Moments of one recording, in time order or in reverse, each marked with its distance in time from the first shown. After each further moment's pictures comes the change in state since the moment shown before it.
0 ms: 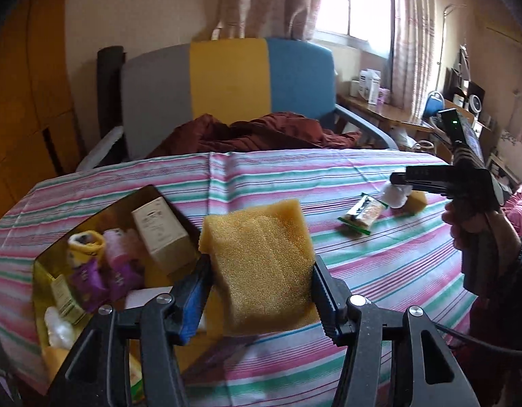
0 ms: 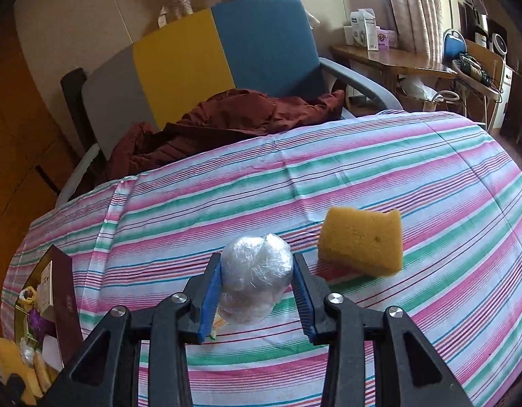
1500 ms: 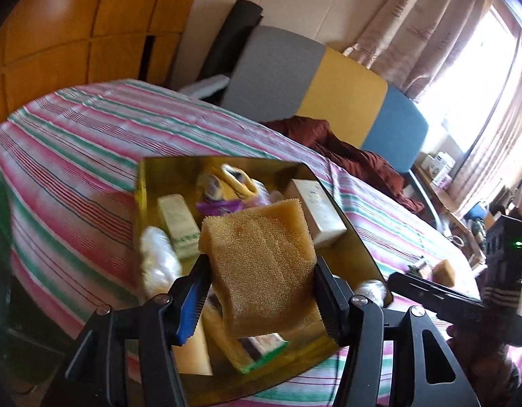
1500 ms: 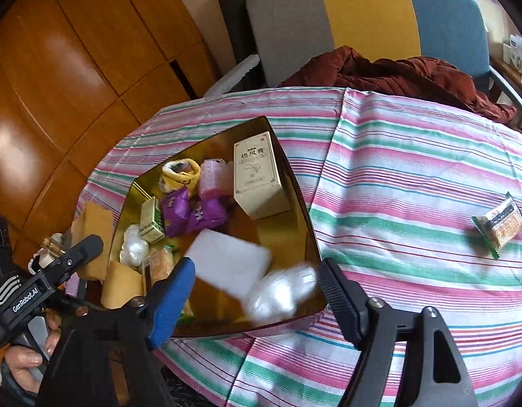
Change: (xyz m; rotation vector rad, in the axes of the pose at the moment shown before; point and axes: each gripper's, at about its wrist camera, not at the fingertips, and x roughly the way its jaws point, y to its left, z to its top) left arm -0.043 0.191 -0.063 -0.517 0.007 0.043; right arm -0.025 0.241 -0.118 -0.356 0.227 0.409
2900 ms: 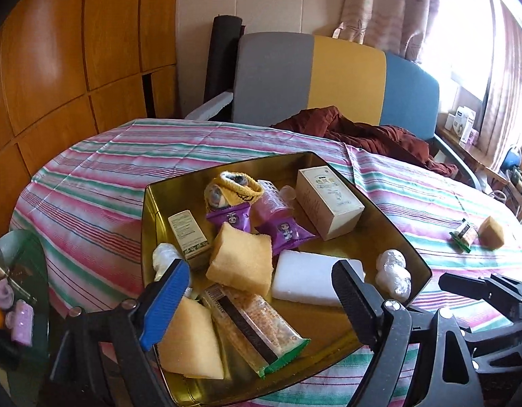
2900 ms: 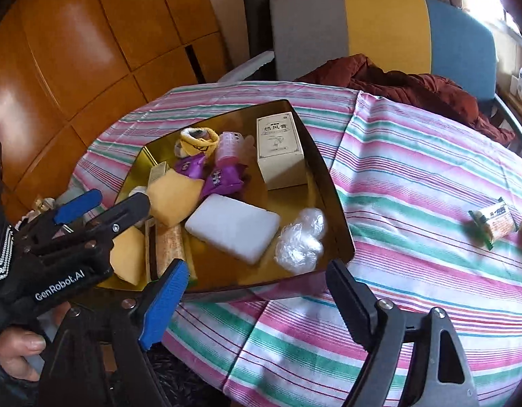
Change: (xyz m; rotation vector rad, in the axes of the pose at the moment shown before) left arm 0.008 -0.043 -0.019 0.237 -0.054 0.223; right arm -0.005 0.030 -0.038 -0.122 -0.008 -0.051
